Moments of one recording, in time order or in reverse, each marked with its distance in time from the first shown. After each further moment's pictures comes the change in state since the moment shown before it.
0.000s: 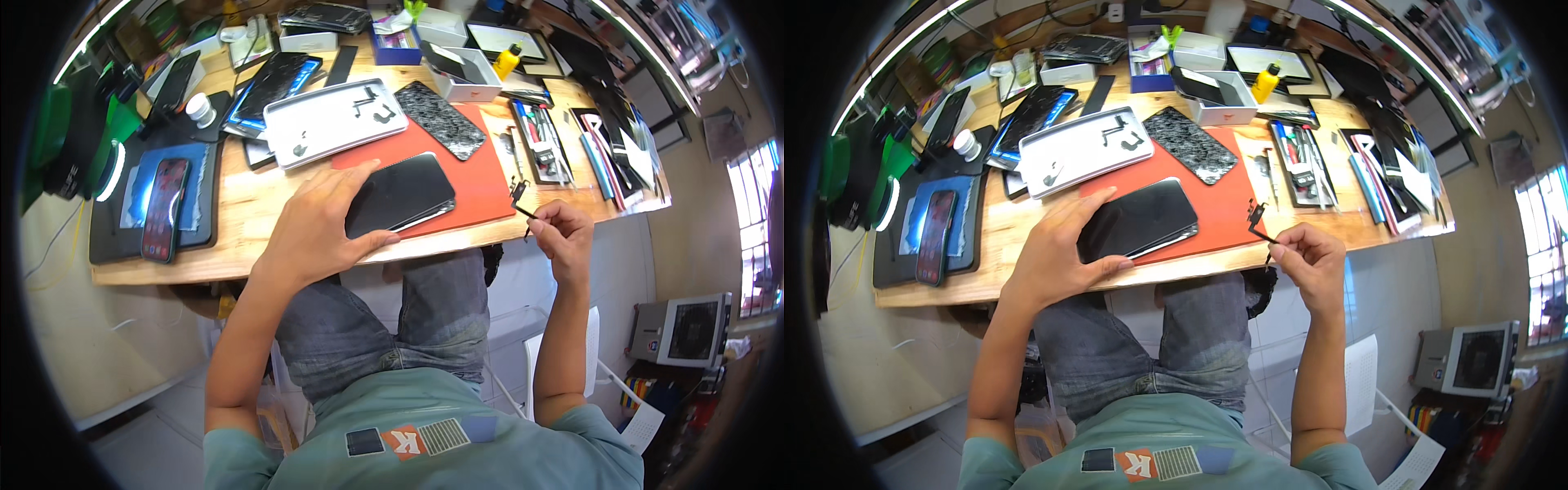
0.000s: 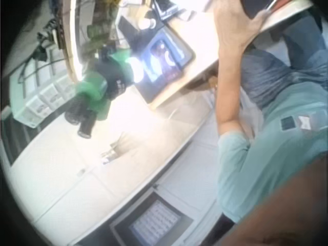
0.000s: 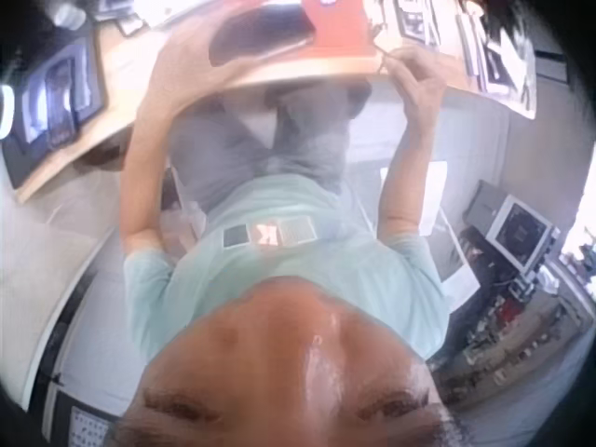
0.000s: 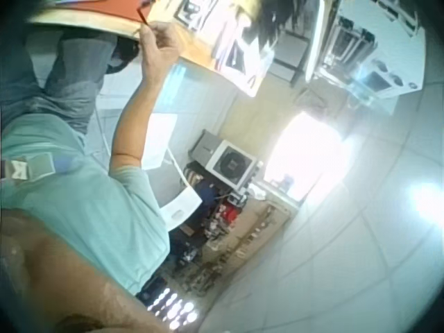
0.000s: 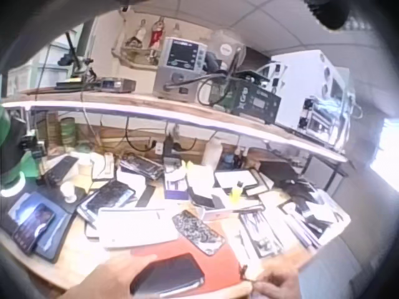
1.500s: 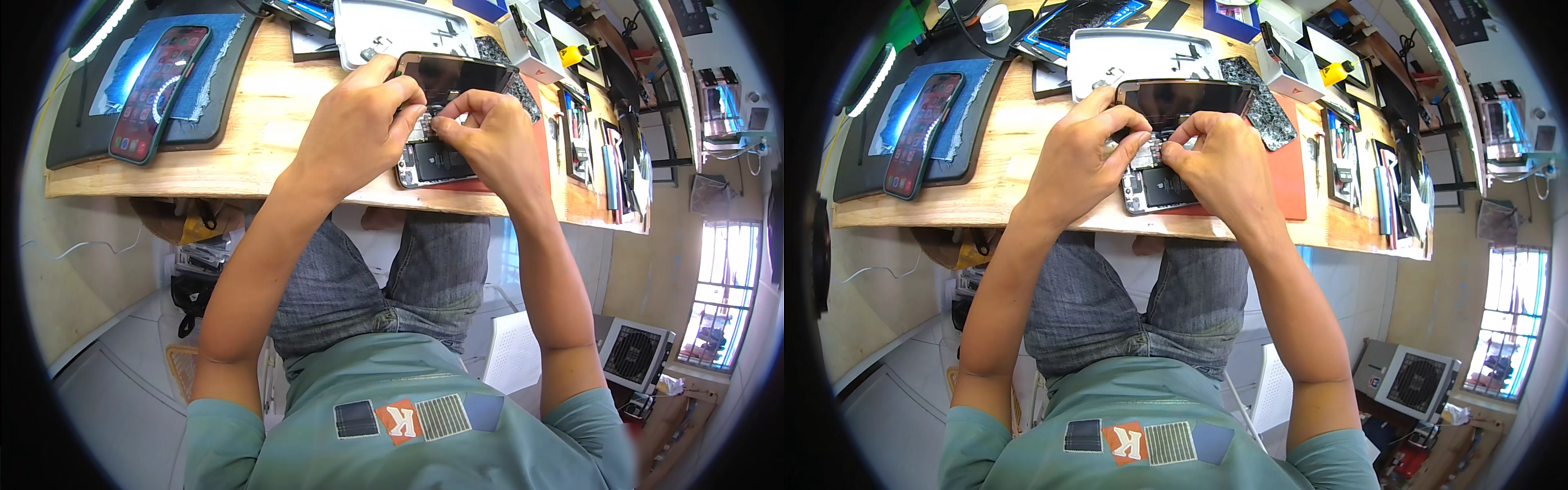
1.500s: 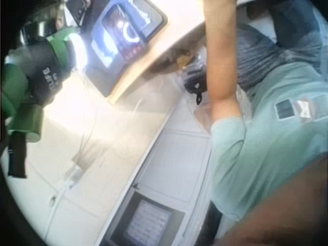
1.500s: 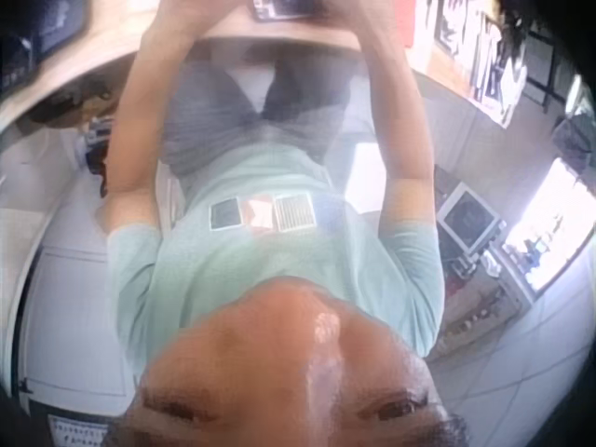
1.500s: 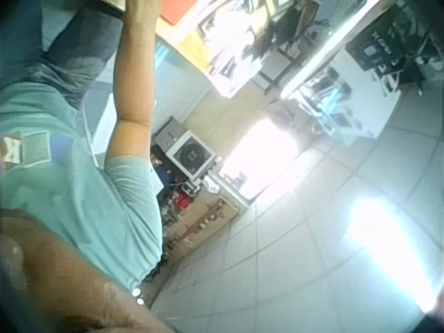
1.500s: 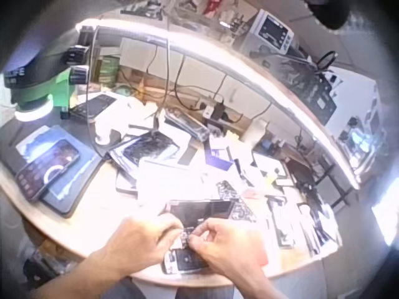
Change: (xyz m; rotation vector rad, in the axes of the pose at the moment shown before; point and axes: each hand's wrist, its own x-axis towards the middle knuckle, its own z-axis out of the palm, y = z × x) left_hand -0.006 -0.042 0.030 -0.229 0.429 -0.071; right_hand 0.076 -0.031 0.181 -0.710 -0.303 -0.072
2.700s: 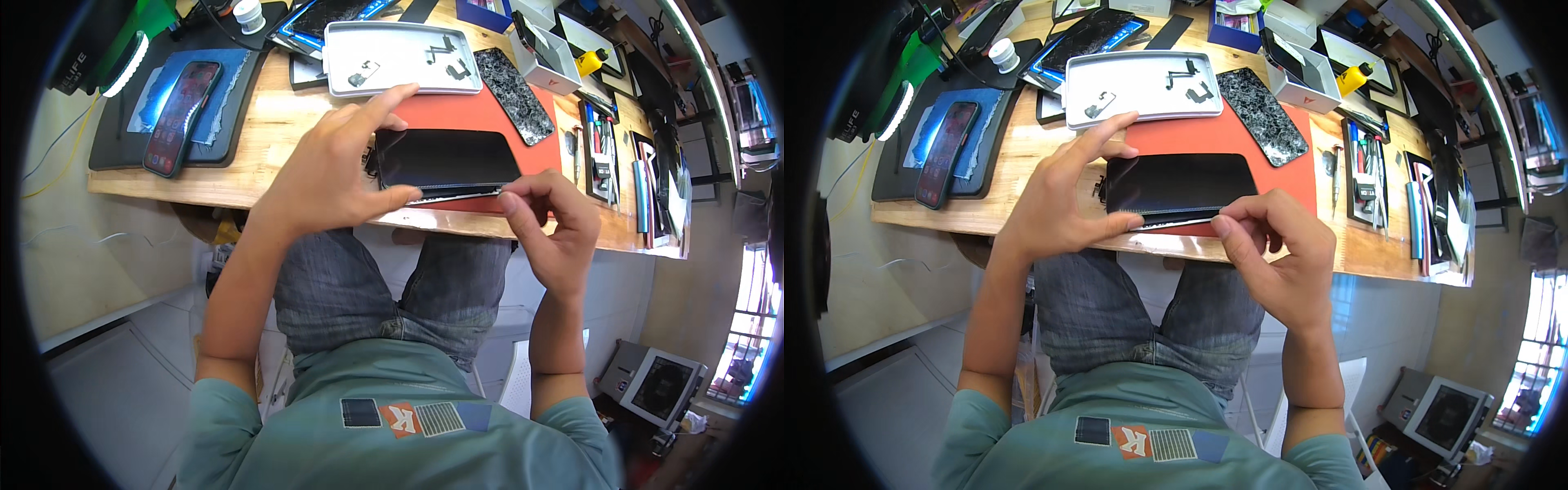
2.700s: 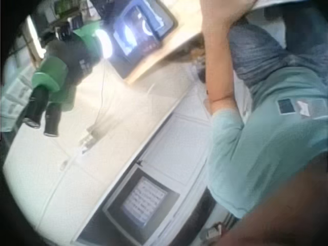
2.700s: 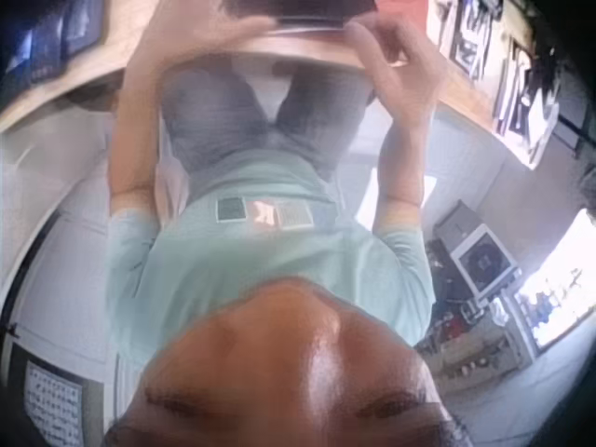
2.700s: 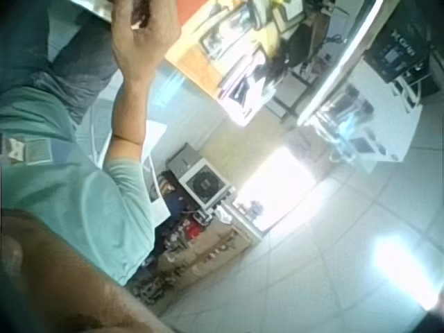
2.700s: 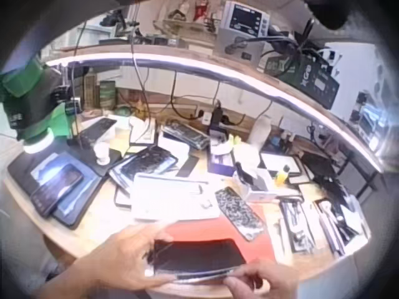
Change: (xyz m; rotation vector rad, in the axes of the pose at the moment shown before) left_hand 0.002 0.032 -0.030 0.013 -0.301 -0.101; right_hand -0.076 0.044 -0.051 0.314 0.151 -0.279
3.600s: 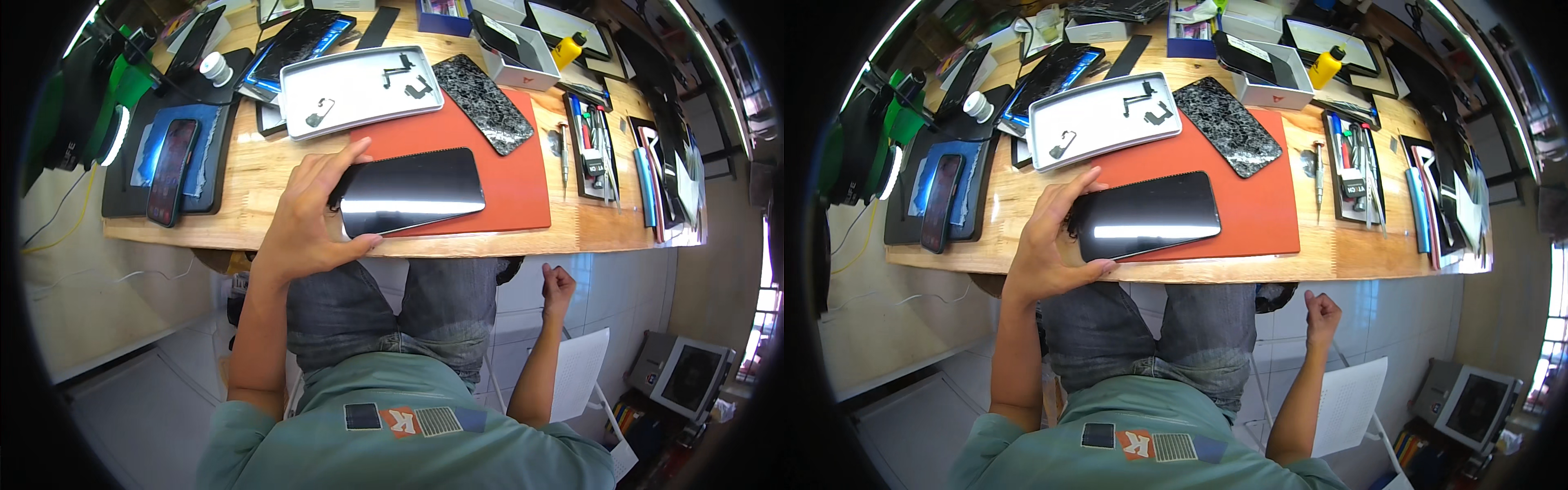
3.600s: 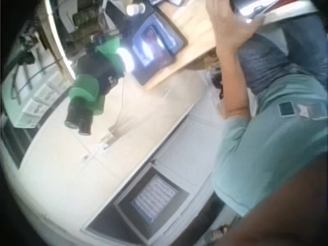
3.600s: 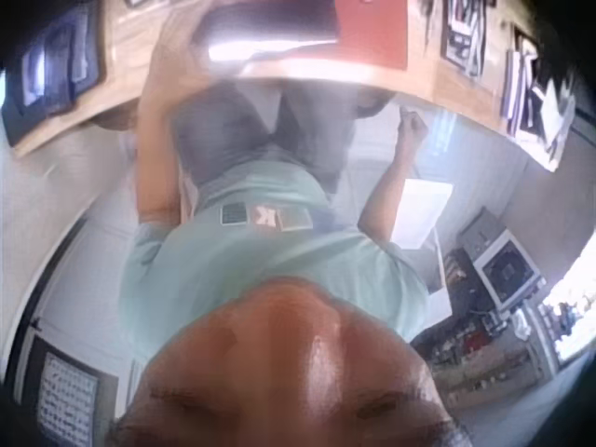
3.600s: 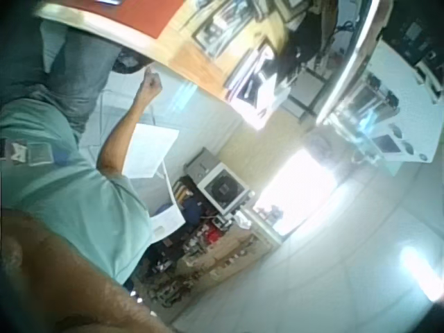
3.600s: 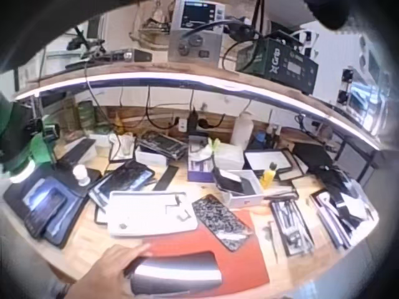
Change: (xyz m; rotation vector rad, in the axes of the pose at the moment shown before) left_hand -0.007 -0.004 0.016 0.025 -0.021 -0.005; right_hand -0.214 0.243 -0.037 0.202 0.492 0.760
